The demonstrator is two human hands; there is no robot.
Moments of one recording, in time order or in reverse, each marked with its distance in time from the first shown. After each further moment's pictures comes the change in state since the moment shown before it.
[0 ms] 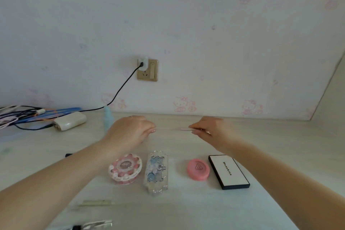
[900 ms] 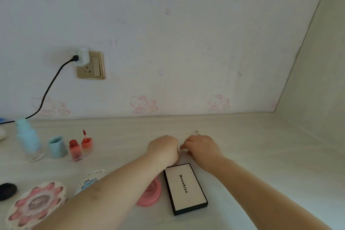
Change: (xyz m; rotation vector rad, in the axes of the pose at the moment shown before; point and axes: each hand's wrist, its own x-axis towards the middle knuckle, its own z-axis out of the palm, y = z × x) left_hand 0.136 0.152 0.153 0.000 -0.429 -0.191; right_hand -0.025 0.141 0.036 -0.453 -0.232 0.149
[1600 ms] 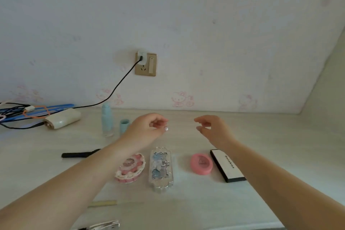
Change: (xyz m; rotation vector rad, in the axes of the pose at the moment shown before) left_hand -0.151 -0.164 -0.075 -0.906 0.342 0.076; right_hand 0.009 -0.129 -0.061 0.727 0.224 0.305
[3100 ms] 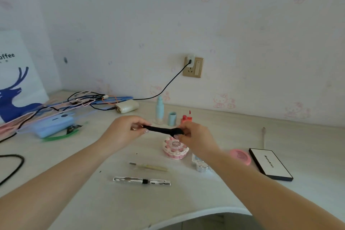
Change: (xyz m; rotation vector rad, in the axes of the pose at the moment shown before) left_hand -0.120 -0.022 -0.119 0.339 0.209 -0.128; right_hand -0.069 -0.118 0.081 0.169 -0.243 -0.254
